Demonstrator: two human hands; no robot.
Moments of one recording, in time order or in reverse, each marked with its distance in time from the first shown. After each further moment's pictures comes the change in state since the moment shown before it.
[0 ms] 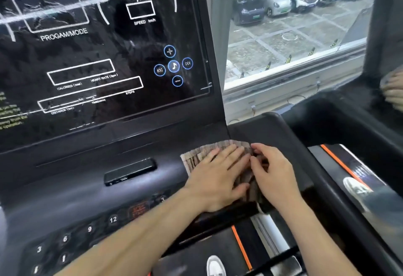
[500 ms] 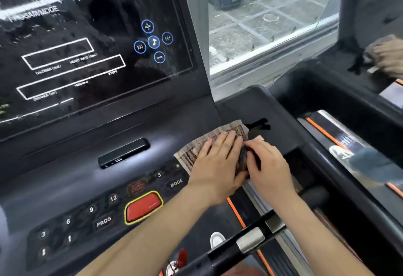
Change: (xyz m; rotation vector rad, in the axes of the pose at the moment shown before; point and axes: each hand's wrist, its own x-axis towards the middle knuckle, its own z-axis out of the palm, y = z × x) left_hand -0.029 0.043 0.010 -0.049 -0.027 -0.100; right_hand -0.070 0.006 0.005 -0.145 0.113 -0.099
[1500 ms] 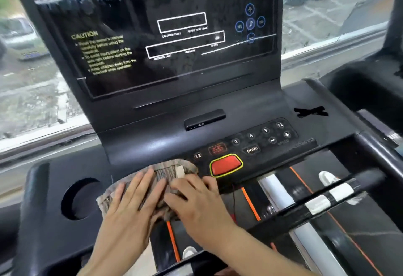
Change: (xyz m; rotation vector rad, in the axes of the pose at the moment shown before) left_hand -0.322 -0.188 0.005 0.002 0.130 -0.249; right_hand -0.131 -0.252 0.118 -0.140 -0.200 -0.636
